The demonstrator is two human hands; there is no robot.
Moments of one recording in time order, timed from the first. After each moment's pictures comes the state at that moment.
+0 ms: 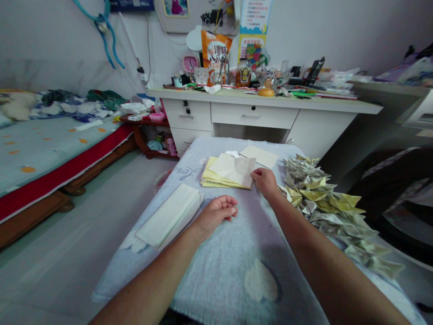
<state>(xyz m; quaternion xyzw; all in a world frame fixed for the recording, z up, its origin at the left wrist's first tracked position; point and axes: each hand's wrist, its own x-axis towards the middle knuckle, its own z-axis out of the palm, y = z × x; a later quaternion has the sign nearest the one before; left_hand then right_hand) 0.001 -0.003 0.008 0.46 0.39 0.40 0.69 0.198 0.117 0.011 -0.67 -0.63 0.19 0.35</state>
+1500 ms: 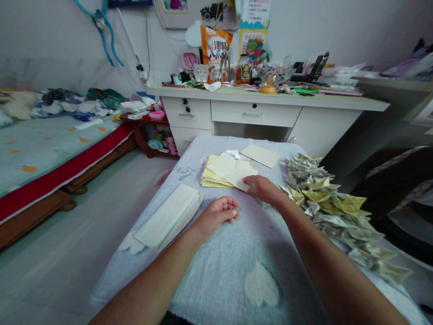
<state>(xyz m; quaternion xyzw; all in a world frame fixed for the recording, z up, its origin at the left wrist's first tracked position) 0.002 -0.003 0.010 0.47 0.39 0.39 0.69 0.201 0.090 0.034 -0.49 -0.85 0.13 0.12</state>
